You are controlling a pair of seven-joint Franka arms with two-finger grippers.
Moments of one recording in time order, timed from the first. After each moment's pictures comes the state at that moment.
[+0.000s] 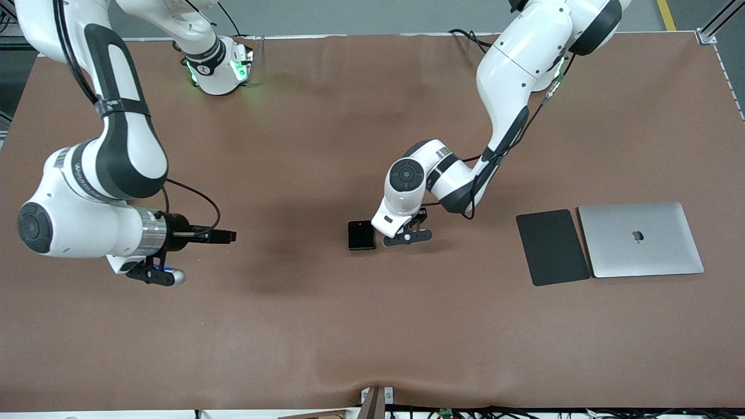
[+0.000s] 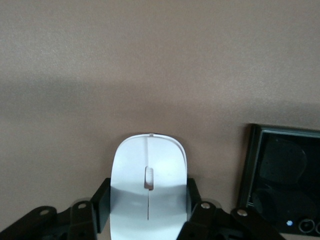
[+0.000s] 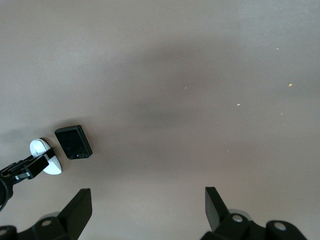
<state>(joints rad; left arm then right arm) -0.51 0.82 -0.26 -1.53 0.25 2.33 -0.99 0.17 0.50 -0.02 -1.42 0.36 1.72 0.24</state>
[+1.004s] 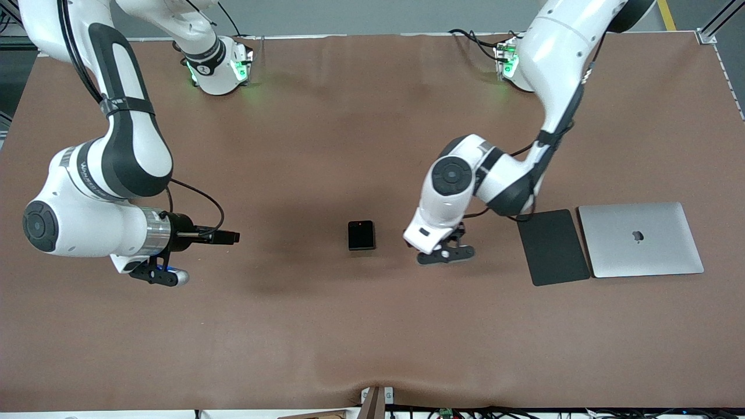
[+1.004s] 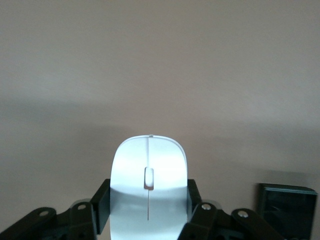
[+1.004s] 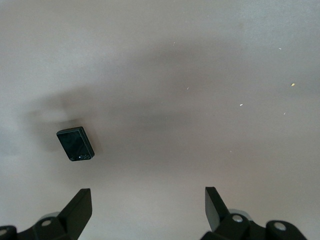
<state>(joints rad) -0.35 0.63 -0.25 -1.49 0.25 2.16 -0.81 0.17 0.50 -0.02 -1.42 0.37 1.72 0.25</state>
